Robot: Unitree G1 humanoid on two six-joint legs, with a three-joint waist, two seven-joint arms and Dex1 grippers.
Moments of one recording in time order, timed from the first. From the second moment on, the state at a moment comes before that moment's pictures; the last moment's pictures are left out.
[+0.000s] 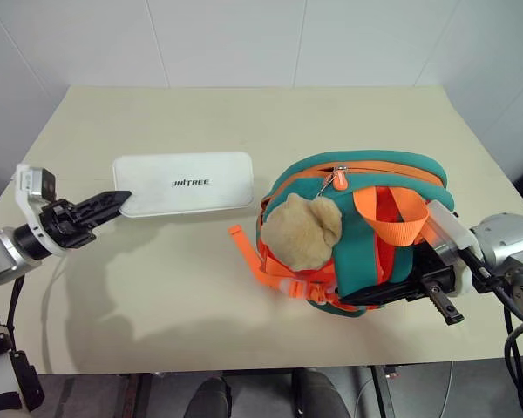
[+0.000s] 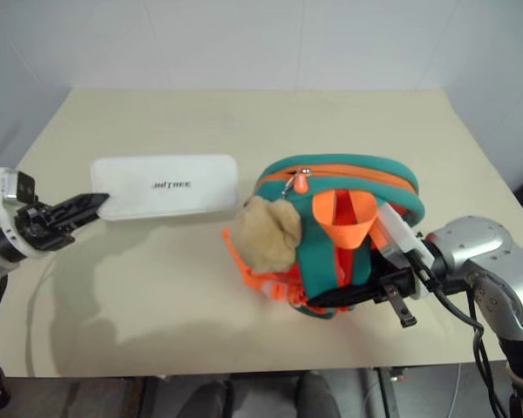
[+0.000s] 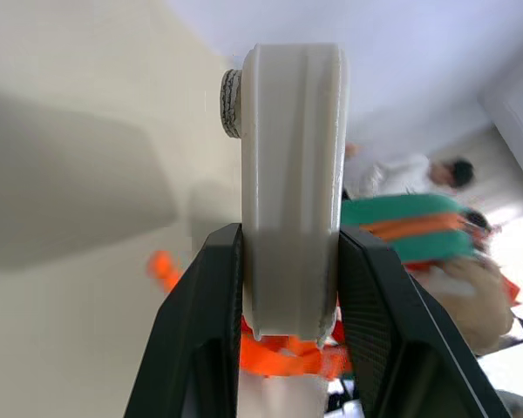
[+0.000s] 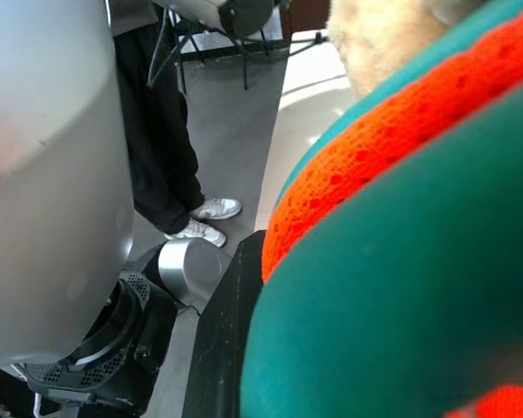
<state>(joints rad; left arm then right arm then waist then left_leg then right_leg) -0.56 0.92 0.51 0.37 -0.97 1.31 -1.05 -0.41 -0.95 -0.05 -0.42 0.83 0.63 1.45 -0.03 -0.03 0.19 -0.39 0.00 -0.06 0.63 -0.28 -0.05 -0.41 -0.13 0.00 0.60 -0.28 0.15</state>
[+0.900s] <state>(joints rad) -0.66 1.04 0.32 0.11 -0.81 0.81 -1.33 -0.43 -0.90 -0.02 -0.38 0.77 0.61 1.40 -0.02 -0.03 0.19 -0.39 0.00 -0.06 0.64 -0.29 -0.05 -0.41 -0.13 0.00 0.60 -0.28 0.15</state>
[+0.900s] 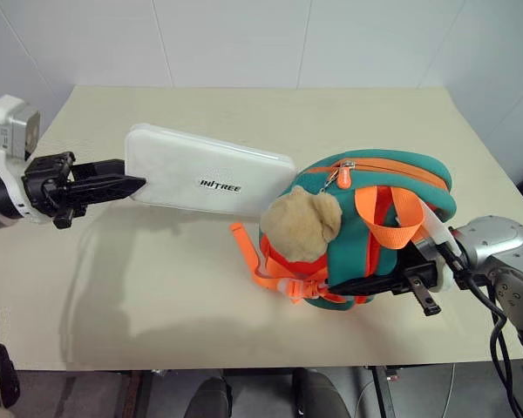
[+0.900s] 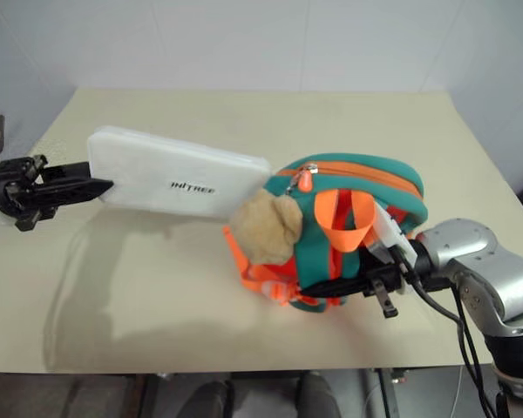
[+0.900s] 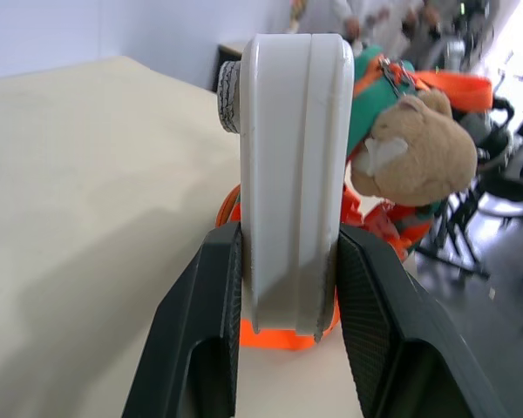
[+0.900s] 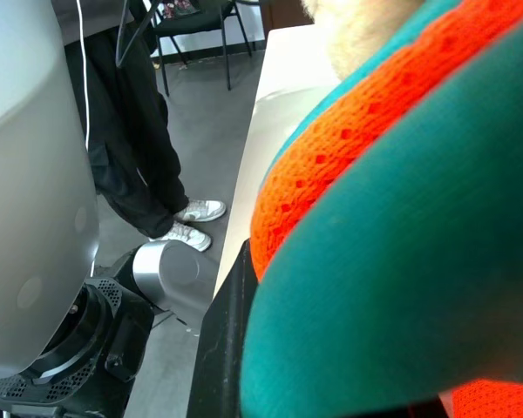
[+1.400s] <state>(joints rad) -0.80 1.13 0.29 0.15 -0.78 0.77 -1.41 -0.45 -0.88 0.00 -0.36 0.75 0.61 1.39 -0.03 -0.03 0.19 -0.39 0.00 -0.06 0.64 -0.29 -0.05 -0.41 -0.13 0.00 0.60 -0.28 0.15</state>
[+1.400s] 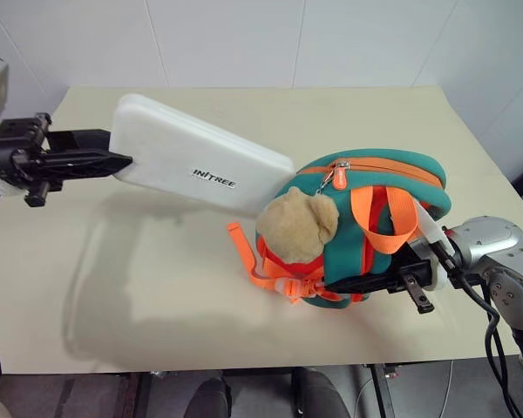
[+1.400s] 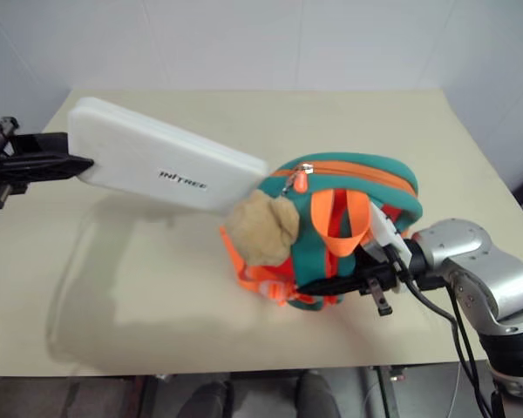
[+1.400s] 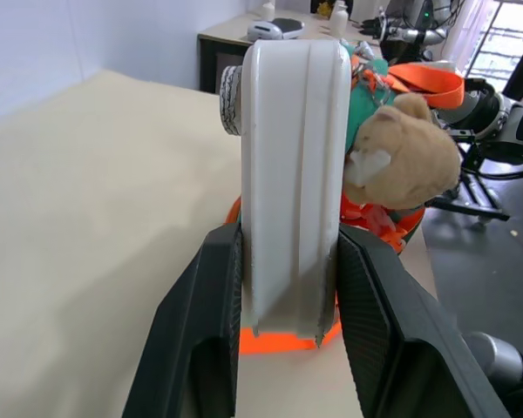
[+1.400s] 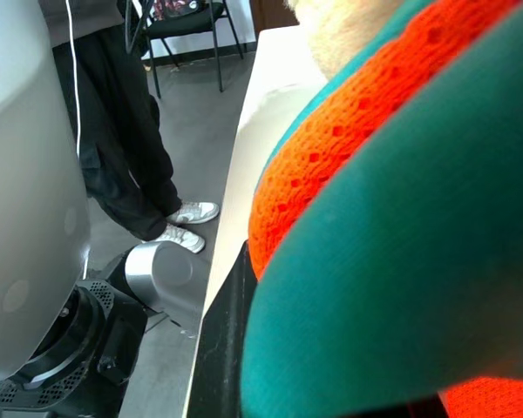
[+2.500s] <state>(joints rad) -1.03 0.95 0.02 0.14 -0.60 0.64 -1.42 -0.47 -0.84 0.02 -0.32 0.71 0.58 1.38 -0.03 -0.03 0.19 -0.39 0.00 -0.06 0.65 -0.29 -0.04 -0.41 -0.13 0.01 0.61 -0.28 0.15</state>
